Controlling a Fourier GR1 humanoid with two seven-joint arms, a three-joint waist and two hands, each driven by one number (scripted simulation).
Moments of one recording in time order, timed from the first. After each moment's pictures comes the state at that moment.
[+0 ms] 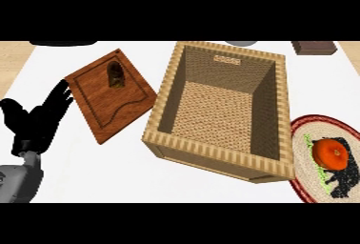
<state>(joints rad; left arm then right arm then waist) -0.19 0.43 -0.02 -1.38 0.26 0.09 0.18 -0.21 -1.25 -0.08 -1.31 0.04 0.64 -0.59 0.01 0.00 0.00</state>
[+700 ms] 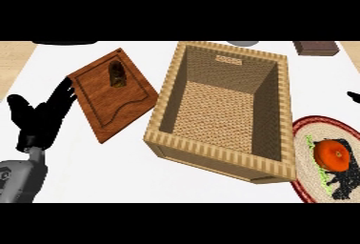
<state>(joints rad) -0.23 0.41 -0.01 -1.35 0.23 0.07 0.18 -0.21 -0.99 0.10 -1.17 0.14 0.43 -0.75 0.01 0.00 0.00</state>
